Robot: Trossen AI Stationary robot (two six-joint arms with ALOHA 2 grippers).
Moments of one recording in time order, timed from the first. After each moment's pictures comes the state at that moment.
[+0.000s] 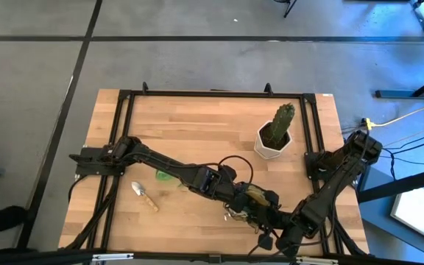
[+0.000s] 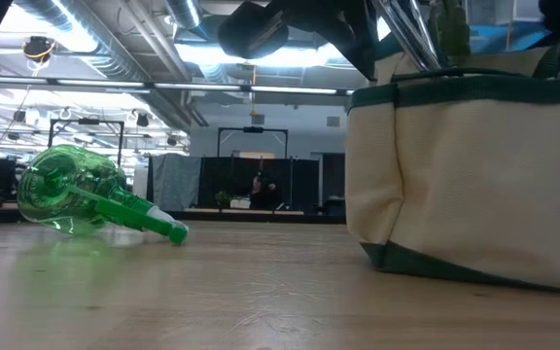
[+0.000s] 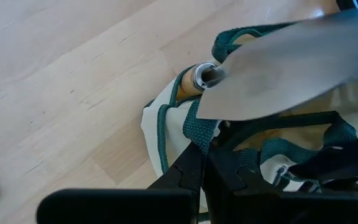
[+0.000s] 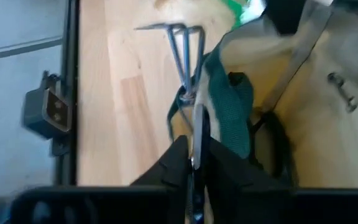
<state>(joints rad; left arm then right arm) -0.33 2.16 2.01 -0.94 -0.26 -1.28 0.92 1.70 1.12 -0.47 0.73 0.99</state>
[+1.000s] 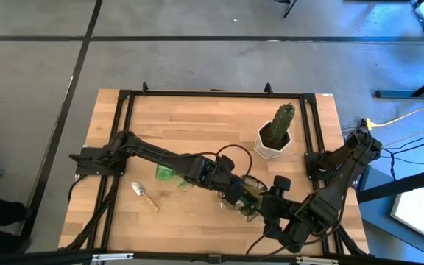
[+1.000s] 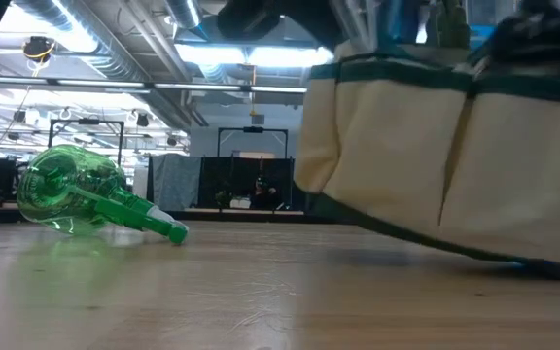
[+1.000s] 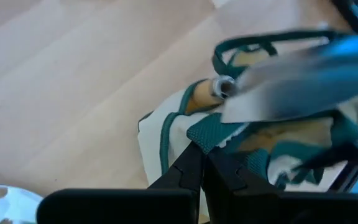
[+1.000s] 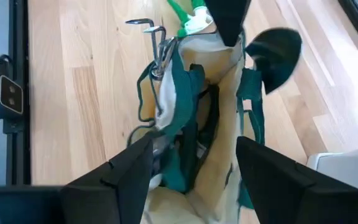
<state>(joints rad) -0.30 2.08 2.01 -1.03 -0.32 -1.13 0.87 1.68 1.54 -1.18 0.69 0.96</state>
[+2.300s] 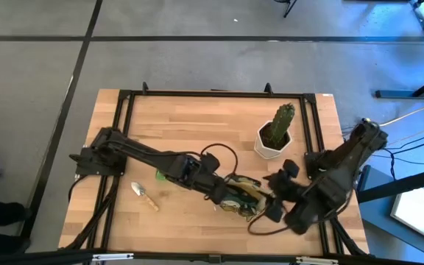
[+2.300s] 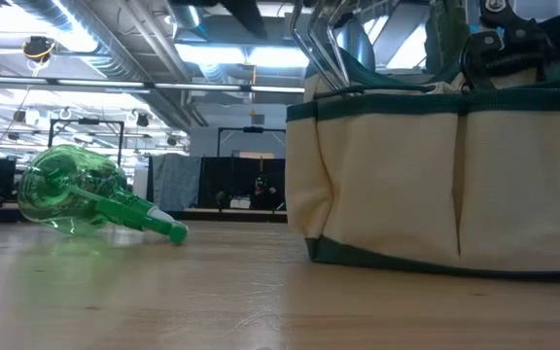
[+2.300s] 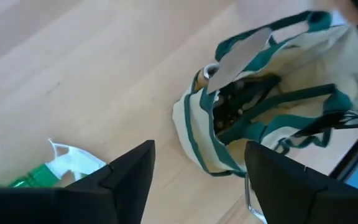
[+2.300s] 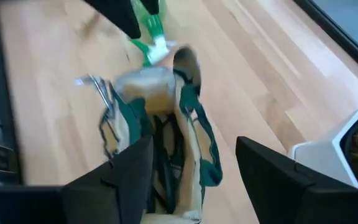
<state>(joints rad) -0.35 1.93 1.93 -1.16 -0.34 -1.18 0.81 1.55 1.53 -1.25 0.75 1.12</state>
